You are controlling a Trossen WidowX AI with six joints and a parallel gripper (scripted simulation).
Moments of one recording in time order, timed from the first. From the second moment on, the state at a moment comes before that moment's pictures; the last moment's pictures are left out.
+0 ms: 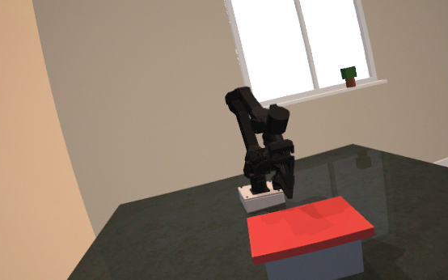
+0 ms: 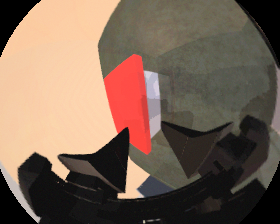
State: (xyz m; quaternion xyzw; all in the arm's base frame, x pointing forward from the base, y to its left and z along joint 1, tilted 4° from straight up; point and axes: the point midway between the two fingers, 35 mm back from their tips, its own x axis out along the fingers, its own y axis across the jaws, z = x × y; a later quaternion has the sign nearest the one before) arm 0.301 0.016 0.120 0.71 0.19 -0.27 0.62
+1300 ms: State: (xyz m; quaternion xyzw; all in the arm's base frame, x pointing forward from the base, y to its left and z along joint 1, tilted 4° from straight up) arm 0.342 0.011 0.084 0.71 0.19 -0.27 0.62
